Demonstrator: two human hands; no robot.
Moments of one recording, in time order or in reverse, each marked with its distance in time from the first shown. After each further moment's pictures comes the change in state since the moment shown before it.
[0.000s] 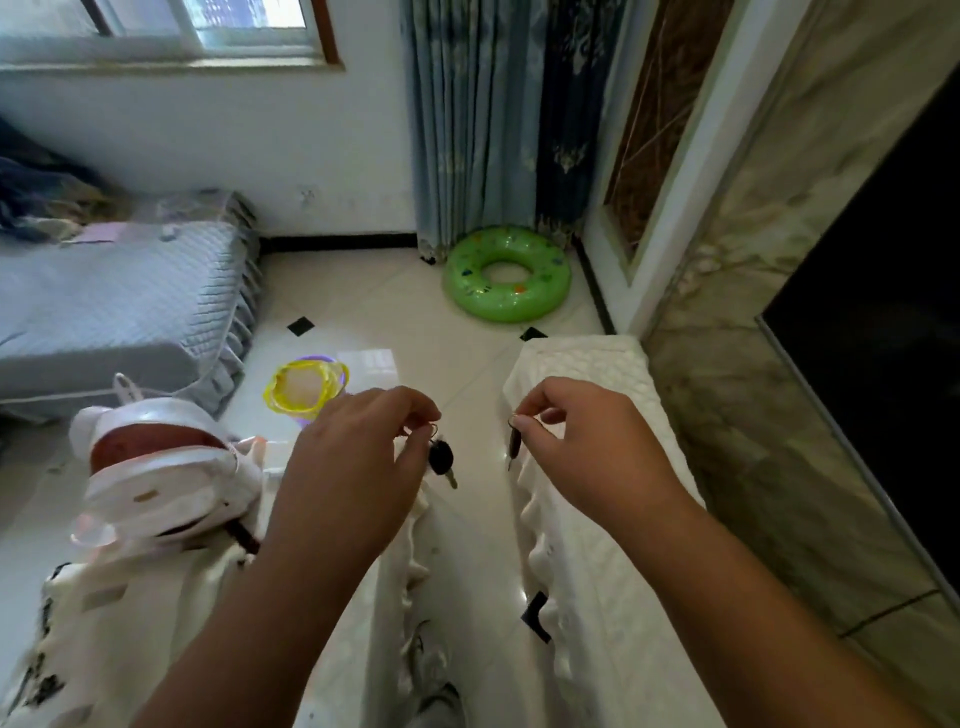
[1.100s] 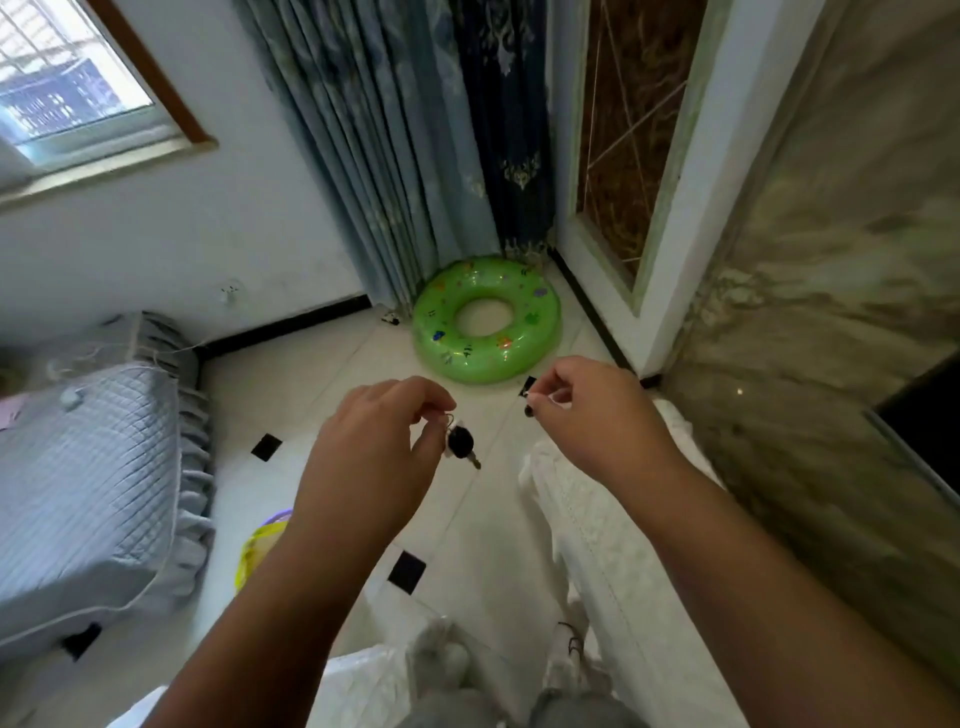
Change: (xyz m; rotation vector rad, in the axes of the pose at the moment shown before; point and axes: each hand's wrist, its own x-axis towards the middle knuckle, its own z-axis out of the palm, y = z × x) left_hand 0.499 -0.037 0.150 0.045 -0.176 0.175; right_hand 0.476 0.111 -0.004 0.096 0.115 0.258
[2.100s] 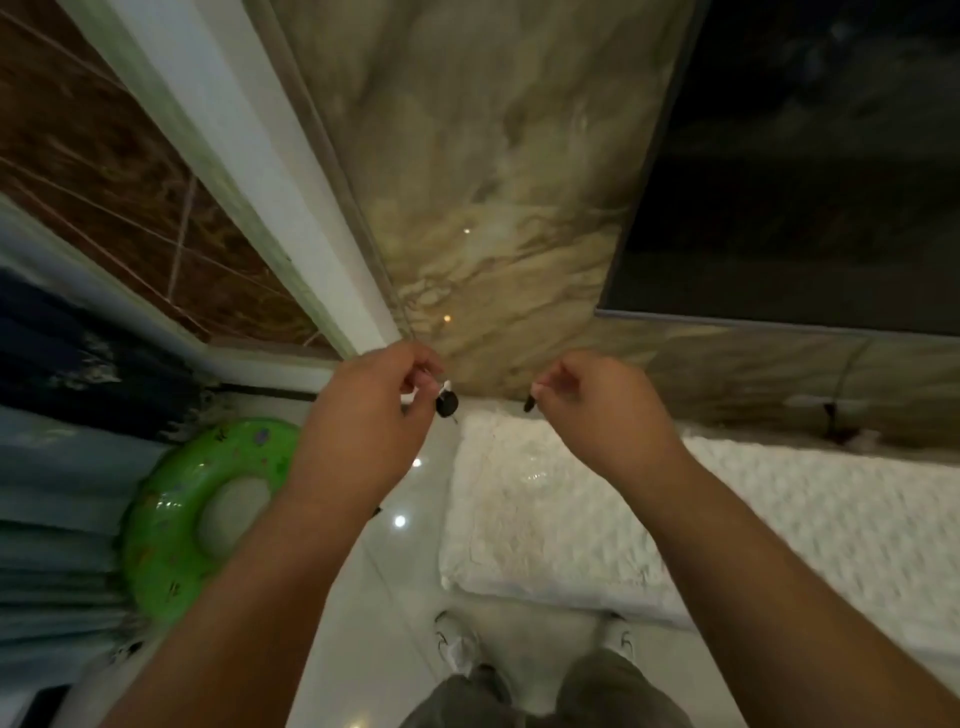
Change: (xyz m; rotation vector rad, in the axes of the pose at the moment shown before) left_hand 0.343 0.127 0.171 -0.319 -0.575 0.932; right_hand 0.109 0.090 -0.071 0.027 0.712 0.841
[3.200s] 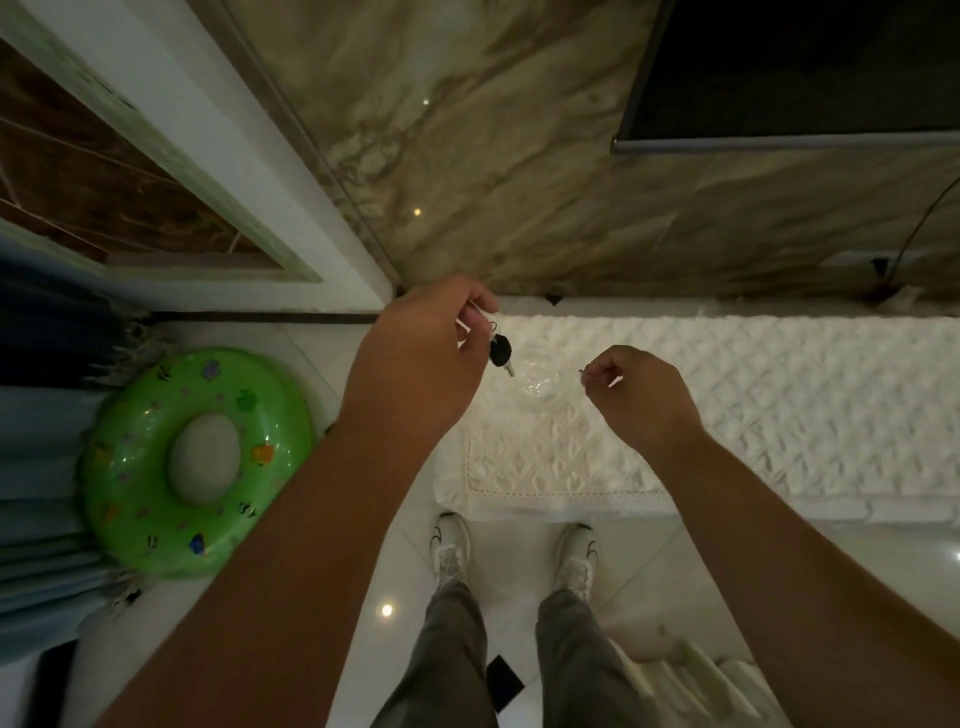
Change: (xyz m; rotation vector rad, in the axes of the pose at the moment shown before) left_hand 0.017 -0.059 0.165 -0.122 -0.220 0.009; right_hand 0.011 0.203 0.166 0.047 -0.034 0.356
